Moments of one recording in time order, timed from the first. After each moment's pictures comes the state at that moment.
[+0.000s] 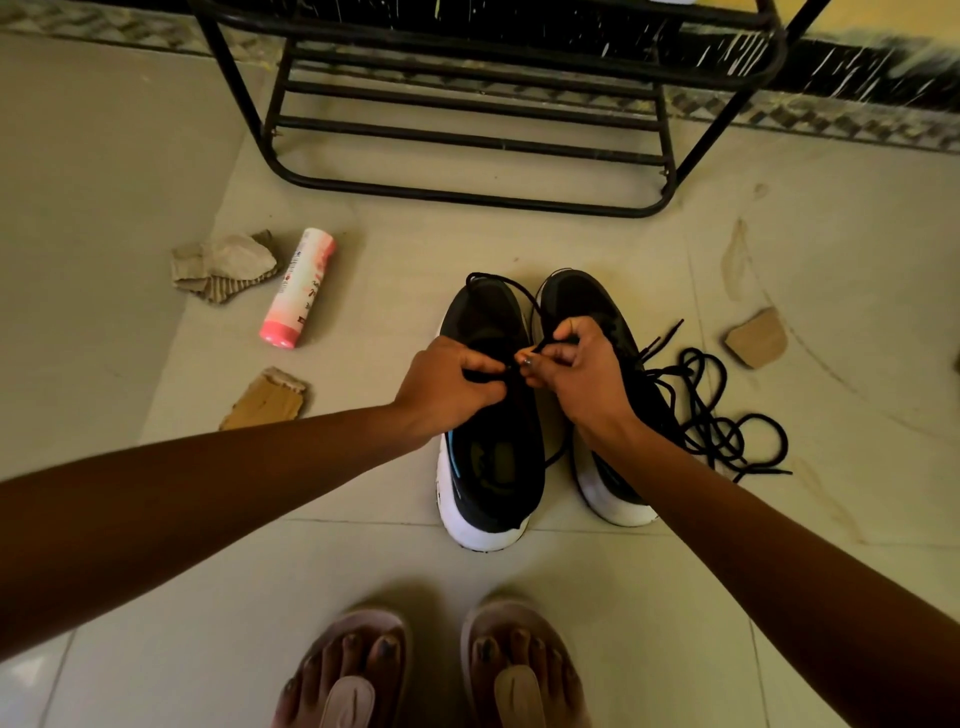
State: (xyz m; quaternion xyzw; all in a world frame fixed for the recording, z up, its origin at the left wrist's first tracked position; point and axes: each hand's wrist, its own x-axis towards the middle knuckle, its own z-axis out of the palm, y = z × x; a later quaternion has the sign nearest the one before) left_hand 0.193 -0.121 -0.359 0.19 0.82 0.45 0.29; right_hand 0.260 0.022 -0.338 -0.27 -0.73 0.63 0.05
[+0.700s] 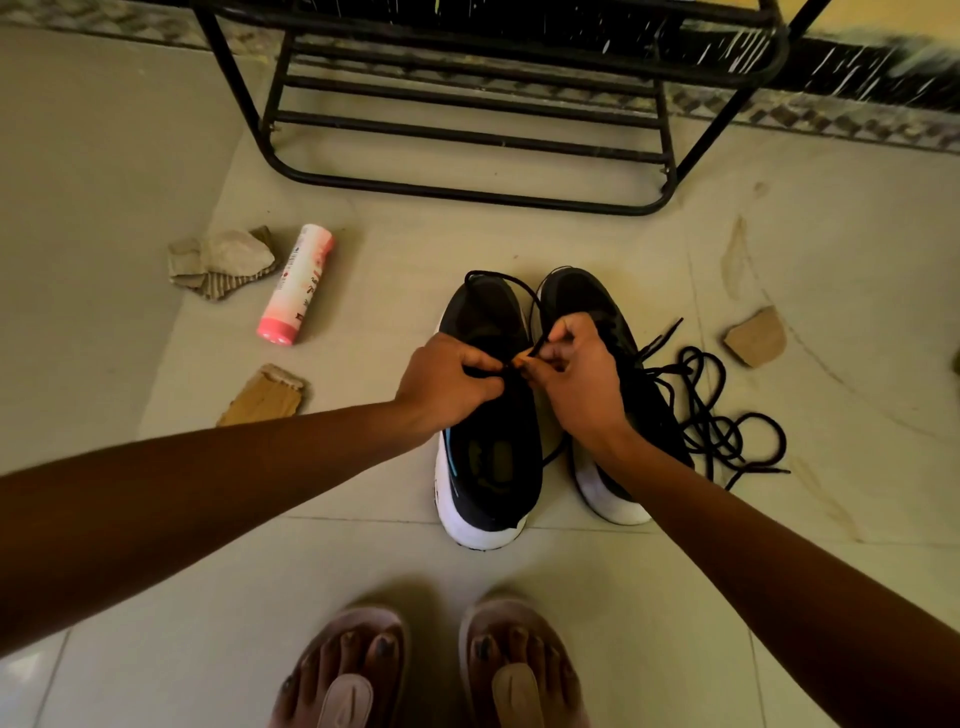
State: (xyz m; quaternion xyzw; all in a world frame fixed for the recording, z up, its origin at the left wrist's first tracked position) left_hand 0.196 -0.118 -0.350 0.17 0.84 0.43 0.28; right_hand 0.265 0.017 -0.338 -0.25 -0.81 0.52 0.07
